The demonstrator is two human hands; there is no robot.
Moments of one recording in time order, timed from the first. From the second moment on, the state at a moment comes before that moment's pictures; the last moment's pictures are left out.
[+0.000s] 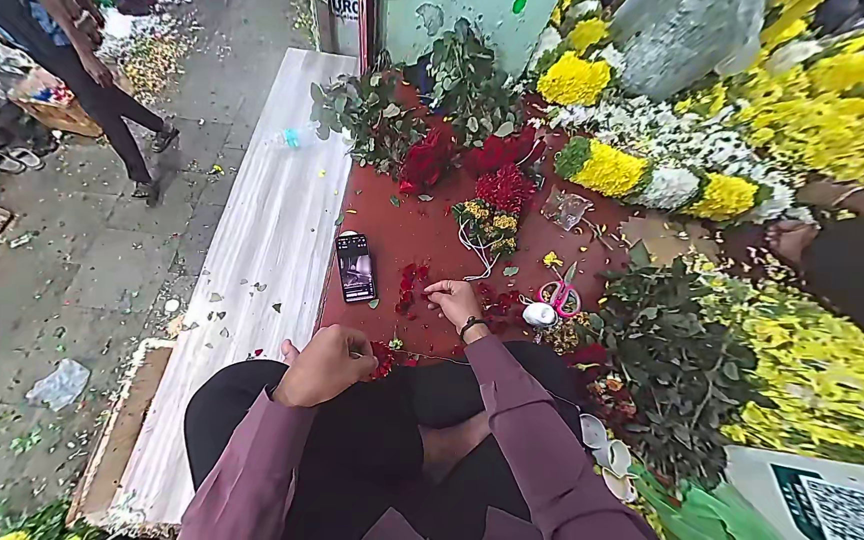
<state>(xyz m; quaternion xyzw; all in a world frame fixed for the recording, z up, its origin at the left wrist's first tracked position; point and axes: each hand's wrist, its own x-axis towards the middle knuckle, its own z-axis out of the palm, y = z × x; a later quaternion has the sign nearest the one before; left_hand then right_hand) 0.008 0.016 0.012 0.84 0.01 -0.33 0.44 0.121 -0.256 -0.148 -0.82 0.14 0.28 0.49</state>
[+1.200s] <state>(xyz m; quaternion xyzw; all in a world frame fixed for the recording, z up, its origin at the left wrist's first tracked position) 0.009 0.014 0.006 0.84 0.05 -0.32 0.43 0.056 -0.224 -0.068 -0.69 -0.01 0.12 0.72</state>
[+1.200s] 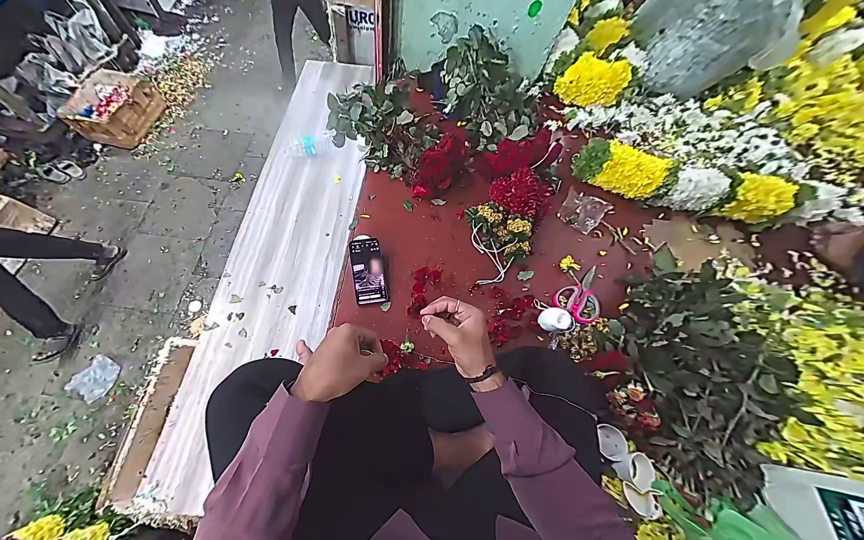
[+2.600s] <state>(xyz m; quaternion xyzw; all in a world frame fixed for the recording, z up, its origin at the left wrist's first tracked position) 0.030 0.011 0.019 0.88 0.18 -0.31 0.31 0.039 -0.241 -0.037 -0.68 -0.26 0.28 0.62</state>
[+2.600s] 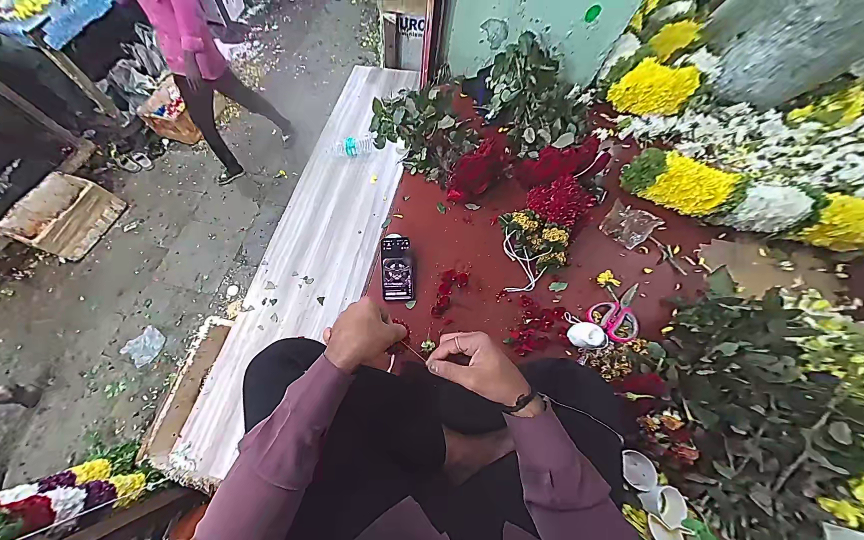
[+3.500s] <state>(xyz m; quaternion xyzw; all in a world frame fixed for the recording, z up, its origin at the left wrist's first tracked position) 0.013 0.001 0.021 0.84 -0.06 -0.38 0.38 0.146 -0.269 -0.138 -0.86 0.01 0.36 0.36</state>
